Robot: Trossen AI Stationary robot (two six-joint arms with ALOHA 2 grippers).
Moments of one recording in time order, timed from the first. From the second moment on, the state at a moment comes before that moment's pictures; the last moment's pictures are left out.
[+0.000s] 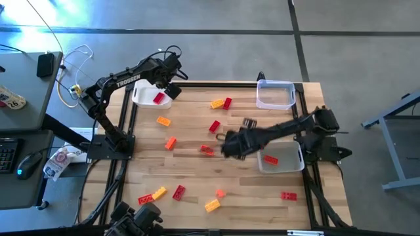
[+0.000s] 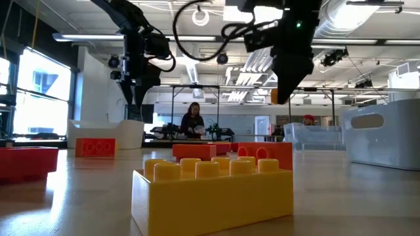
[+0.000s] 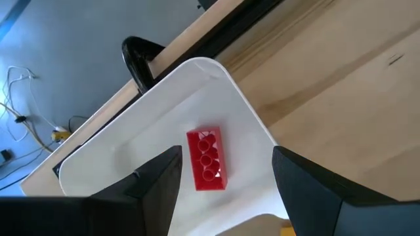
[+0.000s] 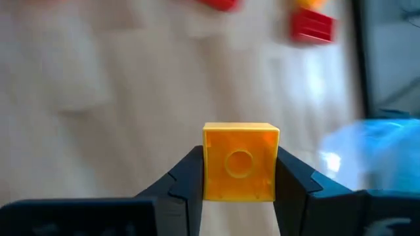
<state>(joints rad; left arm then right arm) 0.91 1.67 1.36 -1.04 -0.30 -0.08 0.17 1.80 1.39 -1.16 0.56 0.45</state>
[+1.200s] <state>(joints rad) 0.85 1.67 1.36 -0.86 -0.28 -0.10 -0.64 1.64 1.38 -1.18 0.56 0.21</state>
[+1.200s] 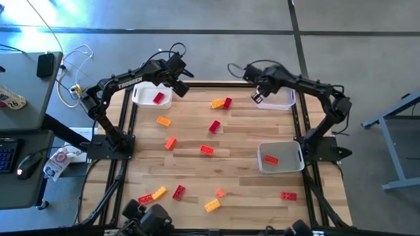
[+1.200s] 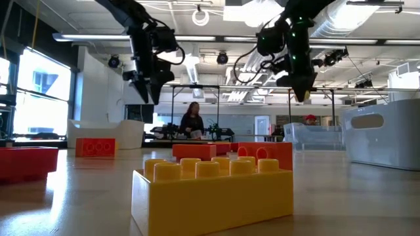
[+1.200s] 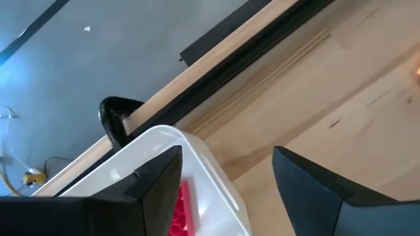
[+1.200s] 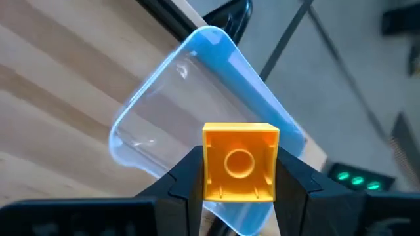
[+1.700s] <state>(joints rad) 0.81 1.67 1.36 -0.89 -0.25 -0.03 -0.87 1.65 1.21 -0.94 0.16 0.13</state>
